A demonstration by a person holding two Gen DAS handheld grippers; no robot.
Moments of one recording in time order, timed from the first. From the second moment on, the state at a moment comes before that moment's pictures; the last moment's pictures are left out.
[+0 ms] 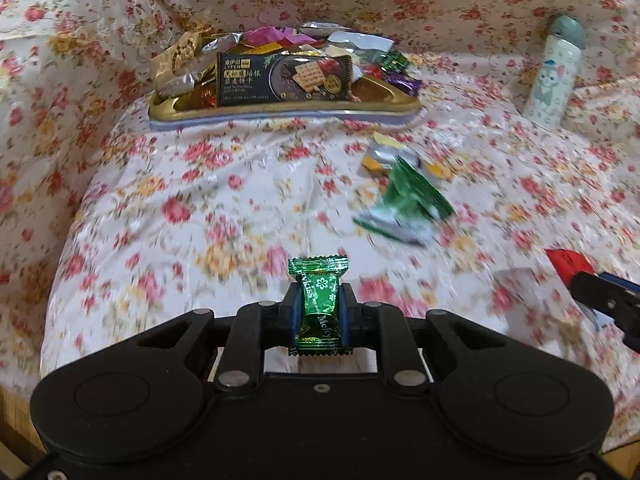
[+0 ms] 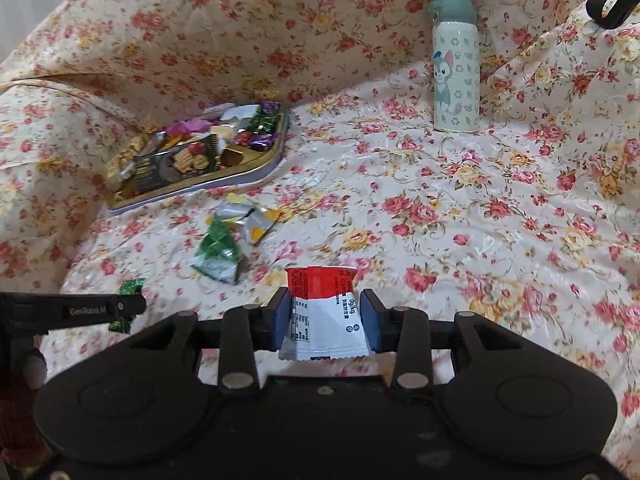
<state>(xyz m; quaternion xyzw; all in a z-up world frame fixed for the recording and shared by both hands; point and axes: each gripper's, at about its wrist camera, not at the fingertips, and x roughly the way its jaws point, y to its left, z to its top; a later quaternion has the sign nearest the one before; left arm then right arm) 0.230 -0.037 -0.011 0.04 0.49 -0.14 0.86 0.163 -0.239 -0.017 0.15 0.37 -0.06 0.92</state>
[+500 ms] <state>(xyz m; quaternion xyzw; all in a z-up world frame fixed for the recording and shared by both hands) 0.138 -0.022 0.002 0.03 0.49 -0.14 0.86 0.072 -0.196 -0.001 0.15 0.35 -0.01 0.93</state>
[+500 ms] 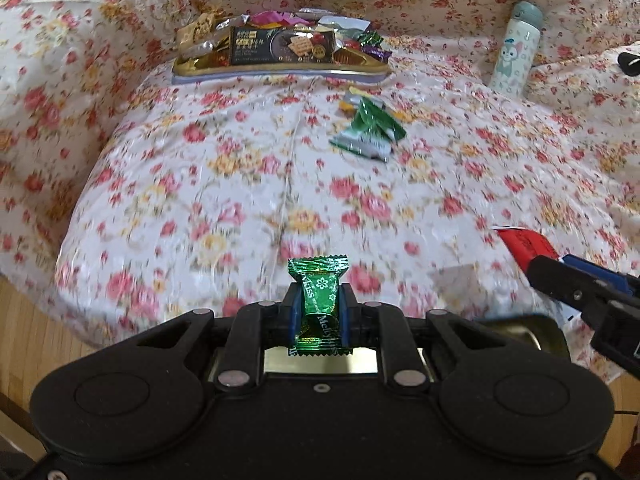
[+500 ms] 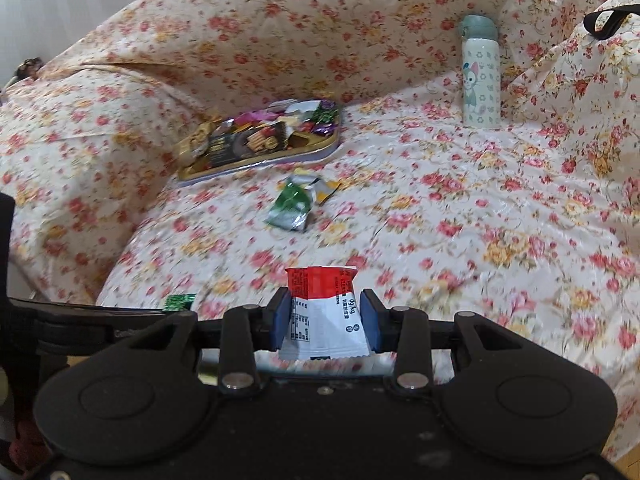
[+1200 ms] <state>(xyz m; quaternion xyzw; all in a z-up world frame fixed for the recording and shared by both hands) 0.067 -0.003 -0.008 0.01 0.49 -0.13 0.86 -0.005 -0.159 -0.019 0.15 0.35 0.03 0.92</state>
